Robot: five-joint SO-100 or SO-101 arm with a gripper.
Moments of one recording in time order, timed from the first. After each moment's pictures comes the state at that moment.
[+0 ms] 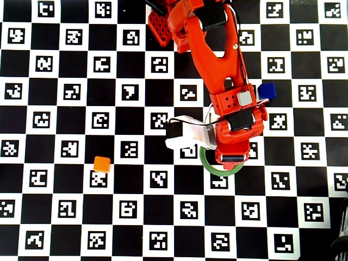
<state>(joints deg) -17.2 76.4 97.5 59.9 16.0</state>
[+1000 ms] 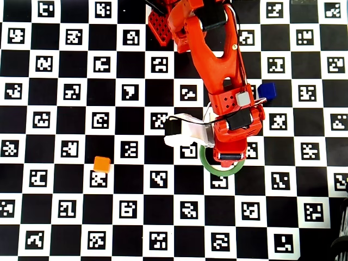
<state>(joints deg) -17.2 76.4 100.1 56.7 17.8</state>
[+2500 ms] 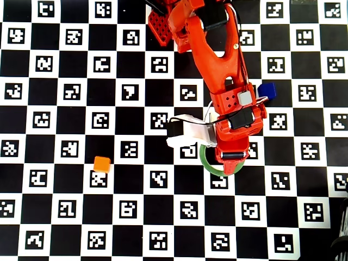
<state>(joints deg) -18.1 76.4 100.8 57.0 16.1</state>
